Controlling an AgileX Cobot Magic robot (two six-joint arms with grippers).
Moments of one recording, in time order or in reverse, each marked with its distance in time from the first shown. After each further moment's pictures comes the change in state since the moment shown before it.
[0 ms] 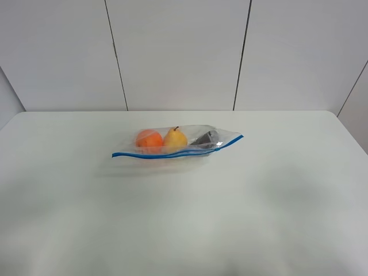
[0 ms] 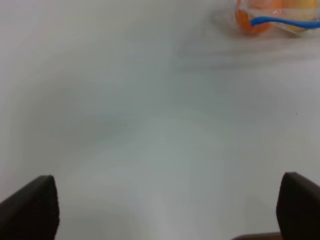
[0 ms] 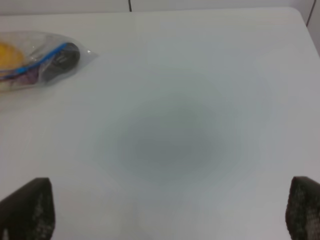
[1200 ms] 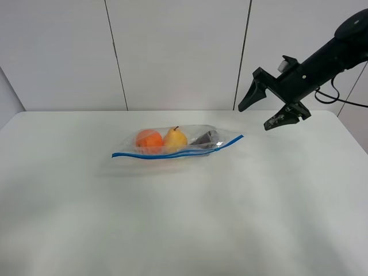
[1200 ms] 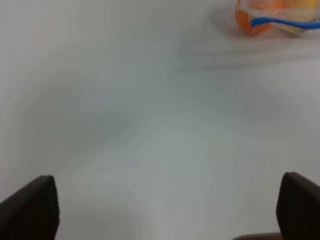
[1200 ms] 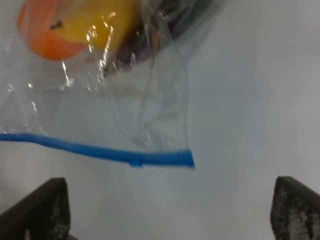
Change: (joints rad) left arm 0.000 0.000 0.000 0.000 -0.001 0.000; right arm 0.000 1.829 -1.052 0.656 0.203 -0.165
